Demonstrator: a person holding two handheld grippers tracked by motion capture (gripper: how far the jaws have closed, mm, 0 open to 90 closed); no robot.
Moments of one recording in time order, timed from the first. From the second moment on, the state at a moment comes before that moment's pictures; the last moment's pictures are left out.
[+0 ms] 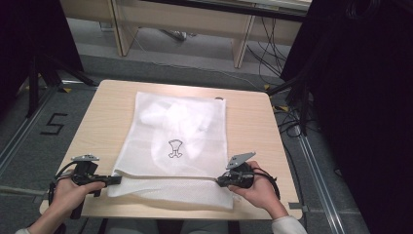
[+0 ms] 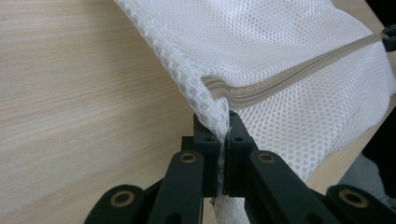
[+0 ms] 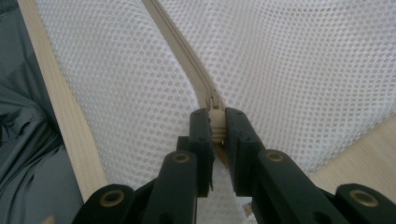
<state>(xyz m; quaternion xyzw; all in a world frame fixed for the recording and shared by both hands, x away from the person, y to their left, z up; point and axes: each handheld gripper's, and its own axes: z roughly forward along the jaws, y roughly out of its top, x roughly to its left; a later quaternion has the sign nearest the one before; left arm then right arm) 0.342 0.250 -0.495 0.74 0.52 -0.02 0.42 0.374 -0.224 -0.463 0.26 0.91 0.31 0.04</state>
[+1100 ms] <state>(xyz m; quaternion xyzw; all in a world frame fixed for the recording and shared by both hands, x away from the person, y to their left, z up) 0.343 0.251 -0.496 0.74 0.52 -0.02 0.41 0.373 -0.256 -0.469 0.29 0.91 0.29 0.03</state>
